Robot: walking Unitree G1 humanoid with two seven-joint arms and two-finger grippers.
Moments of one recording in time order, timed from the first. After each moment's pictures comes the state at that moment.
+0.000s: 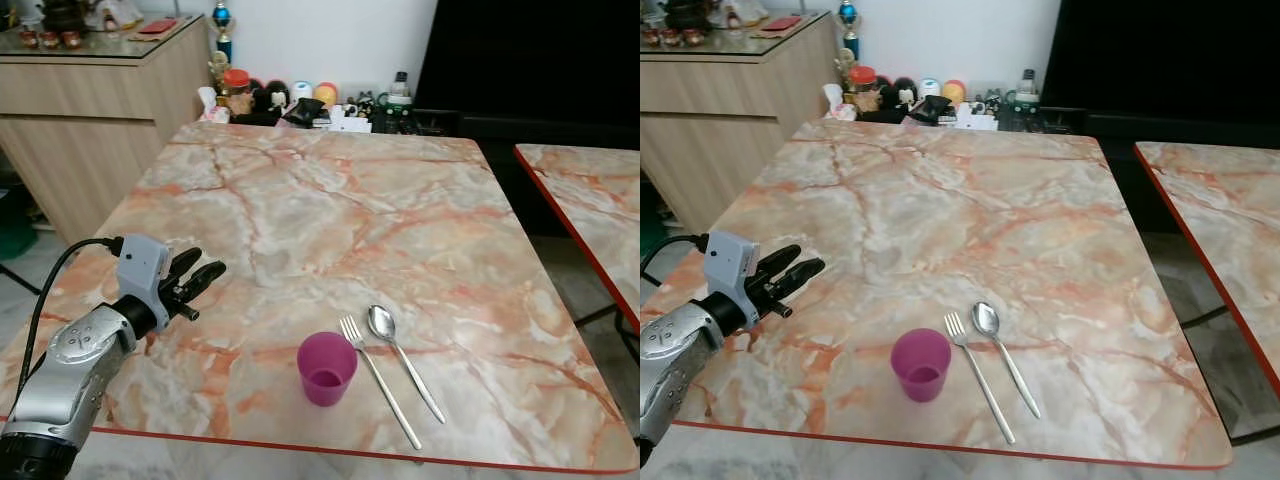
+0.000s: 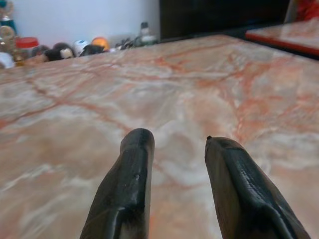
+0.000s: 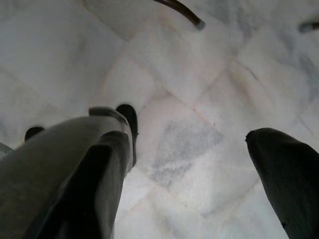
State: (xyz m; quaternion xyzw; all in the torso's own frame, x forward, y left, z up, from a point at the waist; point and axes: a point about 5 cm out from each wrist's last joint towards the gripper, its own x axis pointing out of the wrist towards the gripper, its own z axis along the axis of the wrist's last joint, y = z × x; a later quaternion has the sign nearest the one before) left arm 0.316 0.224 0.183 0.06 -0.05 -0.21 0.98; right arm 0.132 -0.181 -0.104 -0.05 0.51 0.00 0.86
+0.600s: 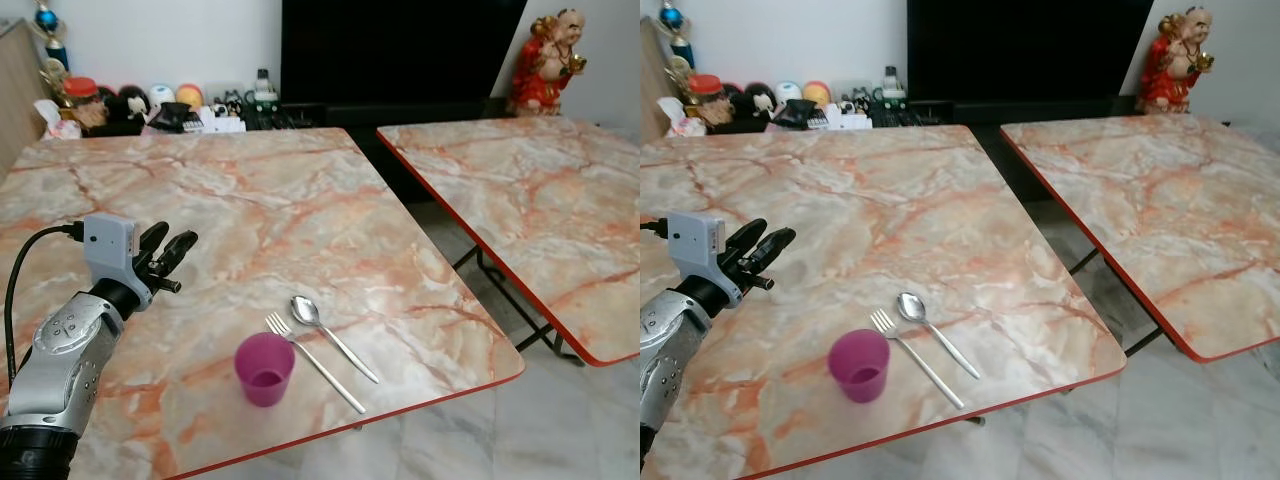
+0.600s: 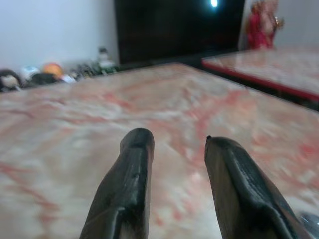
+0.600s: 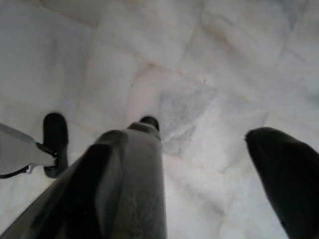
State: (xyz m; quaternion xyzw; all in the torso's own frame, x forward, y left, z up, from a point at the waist) left arm 0.321 0.239 0.197 0.03 -0.08 -0.13 0.99; right arm 0.133 -0.177 -0.104 -0.06 0.50 0.01 0.86
